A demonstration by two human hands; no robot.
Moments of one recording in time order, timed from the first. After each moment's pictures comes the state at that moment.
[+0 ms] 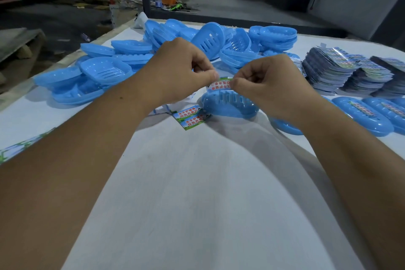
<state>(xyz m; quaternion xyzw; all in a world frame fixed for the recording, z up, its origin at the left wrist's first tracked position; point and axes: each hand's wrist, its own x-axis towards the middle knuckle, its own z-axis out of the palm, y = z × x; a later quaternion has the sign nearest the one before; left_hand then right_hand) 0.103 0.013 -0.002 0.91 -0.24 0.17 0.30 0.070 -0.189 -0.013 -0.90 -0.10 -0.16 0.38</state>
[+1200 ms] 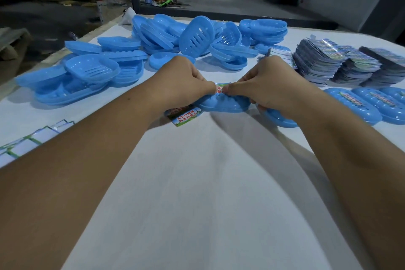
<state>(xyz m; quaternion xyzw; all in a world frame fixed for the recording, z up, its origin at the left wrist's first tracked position) 0.110 -0.010 -0.026 0.93 -0.11 0.03 0.36 0.068 -0.196 -0.006 -0.94 0.06 -0.05 0.32</state>
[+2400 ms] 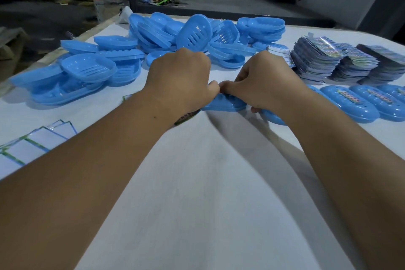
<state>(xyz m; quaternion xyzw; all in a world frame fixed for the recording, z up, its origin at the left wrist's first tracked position) 0.096 -0.026 -0.021 0.95 -0.18 0.24 0.07 0.072 -0.188 -0.009 -0.98 0.05 -0.12 0.17</state>
